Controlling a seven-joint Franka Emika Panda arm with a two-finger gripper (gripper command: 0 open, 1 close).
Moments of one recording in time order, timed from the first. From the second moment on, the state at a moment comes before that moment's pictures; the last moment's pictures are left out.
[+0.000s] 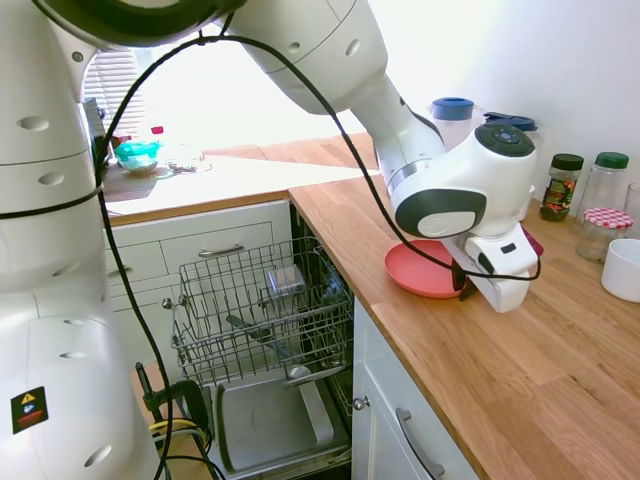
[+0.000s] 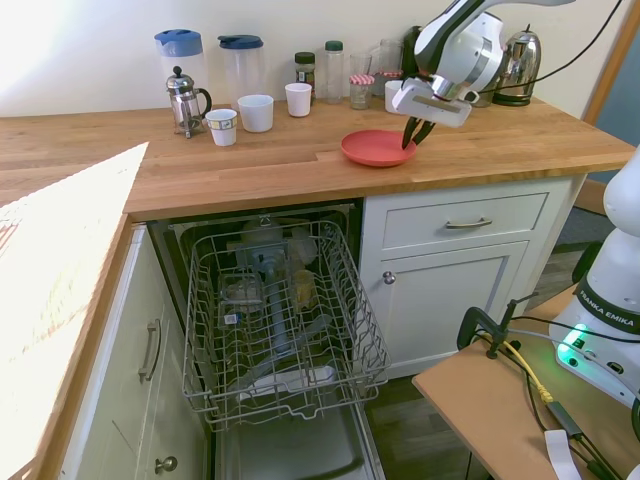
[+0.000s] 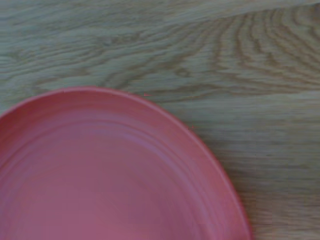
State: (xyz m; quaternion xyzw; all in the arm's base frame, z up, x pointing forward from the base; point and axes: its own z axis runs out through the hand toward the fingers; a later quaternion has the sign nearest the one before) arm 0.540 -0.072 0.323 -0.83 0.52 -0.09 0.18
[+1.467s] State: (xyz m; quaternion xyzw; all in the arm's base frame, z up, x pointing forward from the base) arm 0.497 0.348 0.485 -0.94 0.23 -0.24 -0.09
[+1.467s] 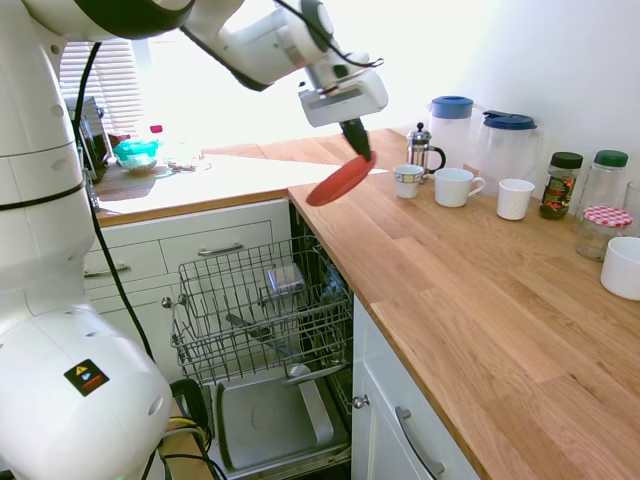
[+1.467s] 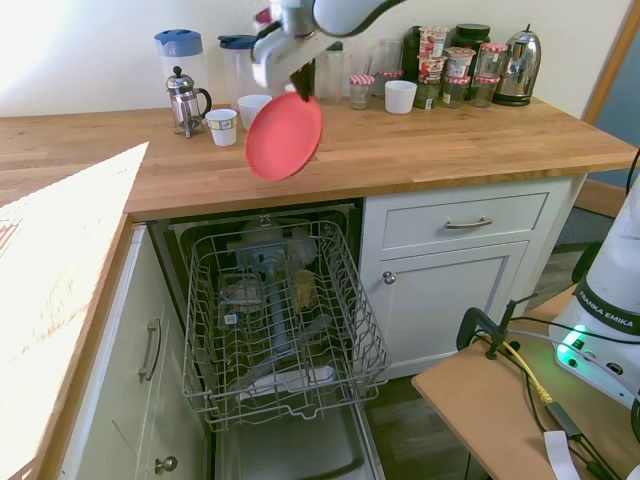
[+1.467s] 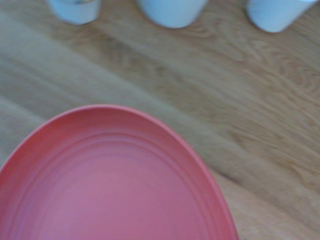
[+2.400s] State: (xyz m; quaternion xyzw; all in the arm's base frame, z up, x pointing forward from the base) arm 0.316 0.607 0.258 -0.86 -0.17 -0.33 -0.35
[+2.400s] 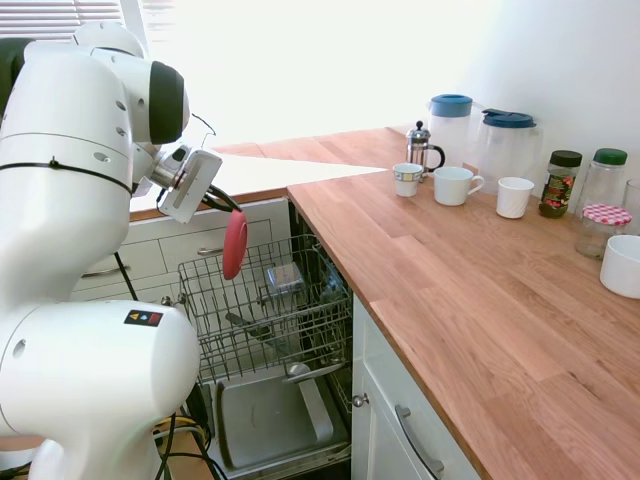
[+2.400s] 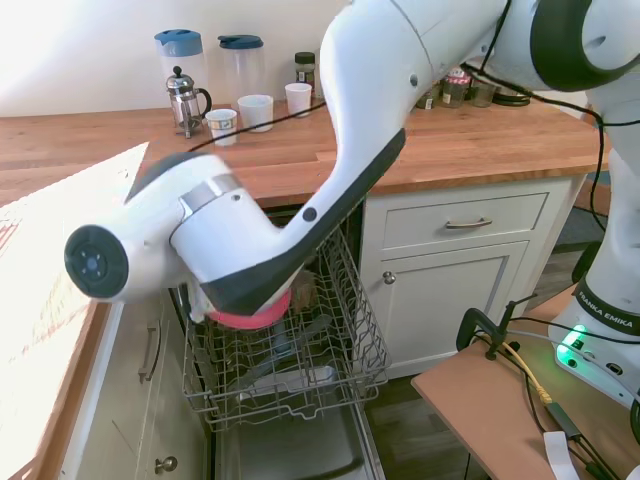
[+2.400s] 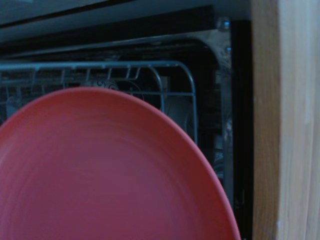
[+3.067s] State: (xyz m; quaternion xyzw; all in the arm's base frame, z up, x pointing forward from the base) arm 0.303 0.615 0.192 -0.86 -0.22 -0.27 -0.37
